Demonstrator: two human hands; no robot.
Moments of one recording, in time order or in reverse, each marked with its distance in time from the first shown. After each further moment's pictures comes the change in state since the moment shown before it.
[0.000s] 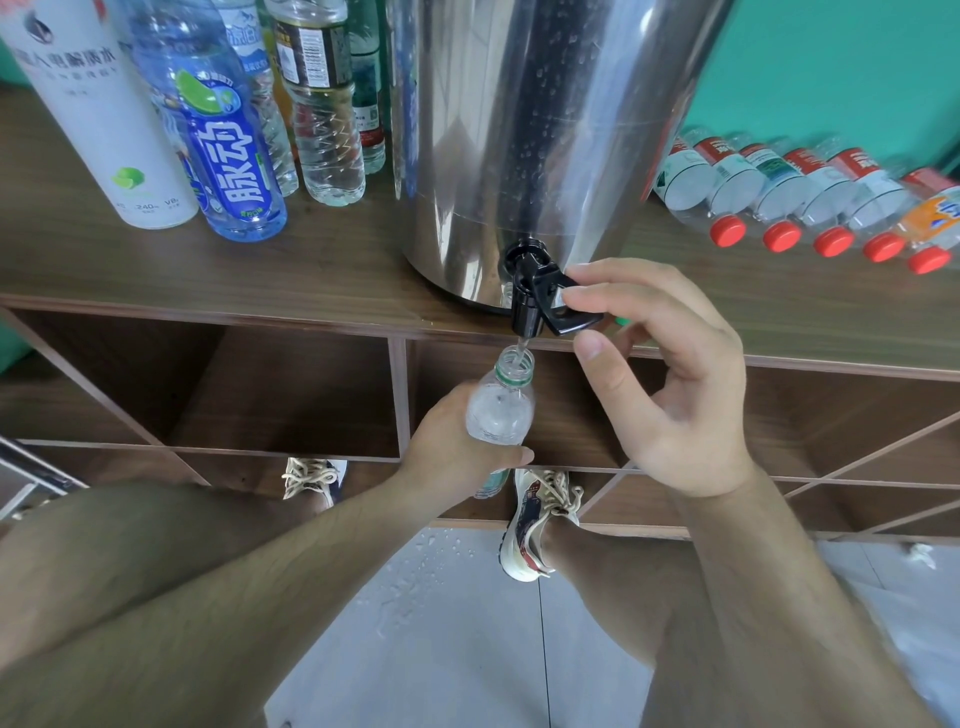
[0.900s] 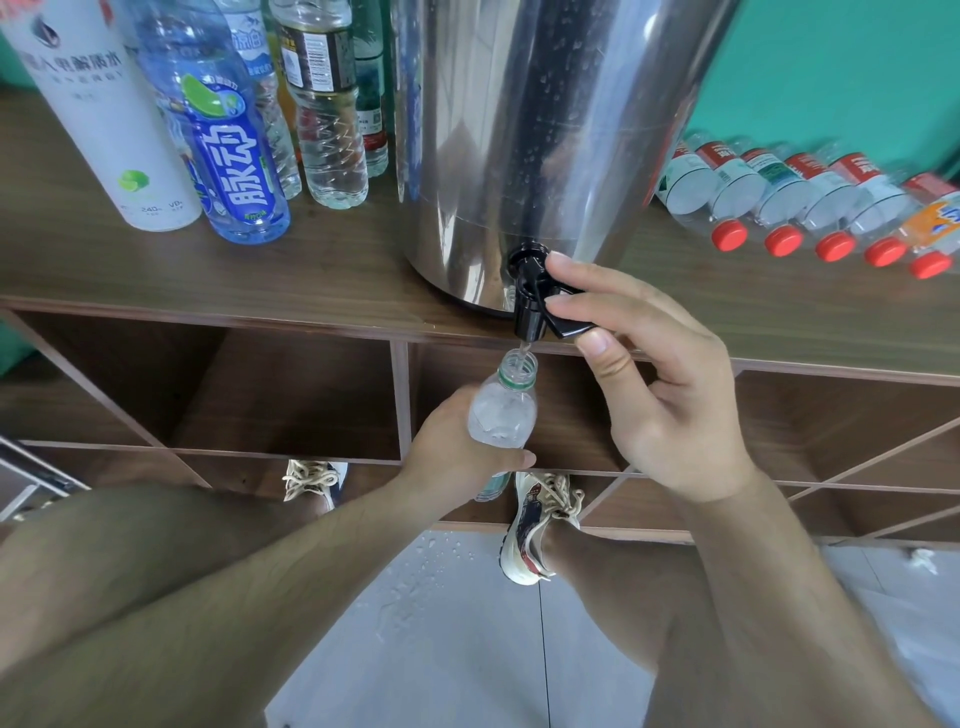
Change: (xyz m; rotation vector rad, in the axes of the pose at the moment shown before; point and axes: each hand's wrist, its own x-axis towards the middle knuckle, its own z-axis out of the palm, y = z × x) left_hand -0.002 0.005 -0.002 -0.021 -0.014 0.006; right_hand 0.001 0.004 0.004 0.005 -0.061 -0.001
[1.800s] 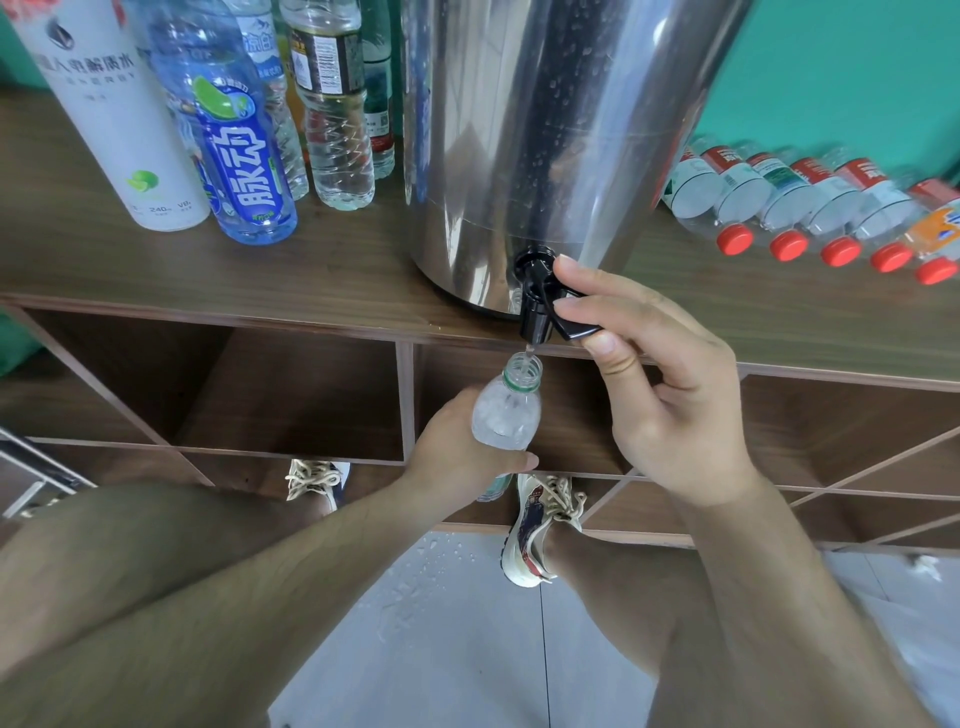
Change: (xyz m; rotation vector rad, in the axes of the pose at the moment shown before) left_hand 0.003 -0.004 0.000 0.046 0.010 0.022; right_hand -0.001 0.003 0.005 -0.021 0.038 0.002
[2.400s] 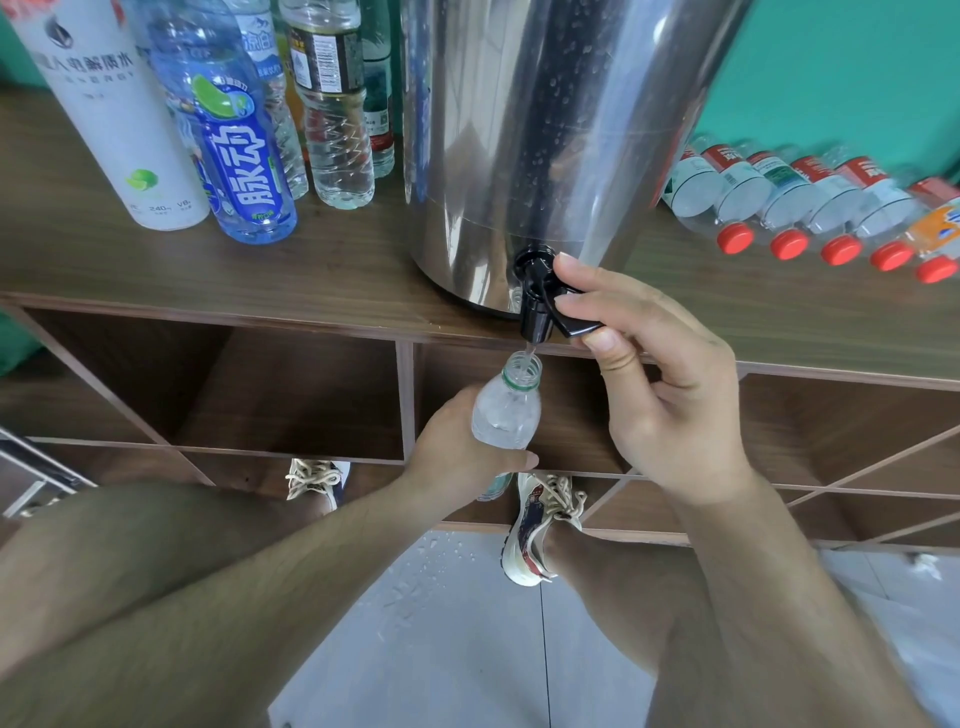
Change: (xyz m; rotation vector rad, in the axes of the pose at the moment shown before) left_hand -0.002 0.004 -0.001 0.001 -0.006 -0.006; right_hand 0.002 -0.003 0.002 0.016 0.030 -0.005
